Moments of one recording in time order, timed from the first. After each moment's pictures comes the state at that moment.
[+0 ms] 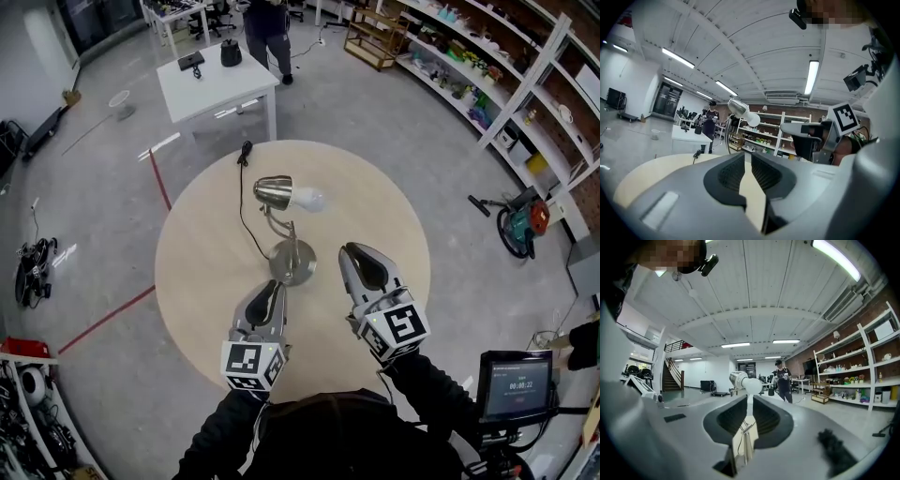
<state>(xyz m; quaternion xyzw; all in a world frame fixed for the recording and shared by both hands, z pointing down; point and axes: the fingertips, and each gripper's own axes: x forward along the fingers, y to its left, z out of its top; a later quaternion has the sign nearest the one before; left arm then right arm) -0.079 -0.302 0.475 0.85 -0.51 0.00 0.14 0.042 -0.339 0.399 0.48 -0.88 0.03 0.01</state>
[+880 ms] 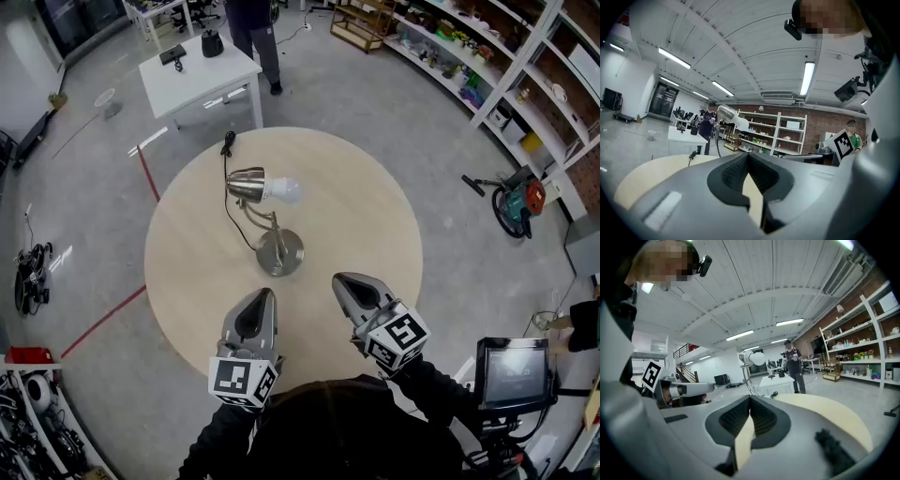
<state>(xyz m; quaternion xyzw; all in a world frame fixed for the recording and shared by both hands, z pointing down) -0.073 -0.268 0.449 0.86 -0.49 0.00 0.13 0.049 -0.278 0.464 0.40 -0.90 0.14 0.04</state>
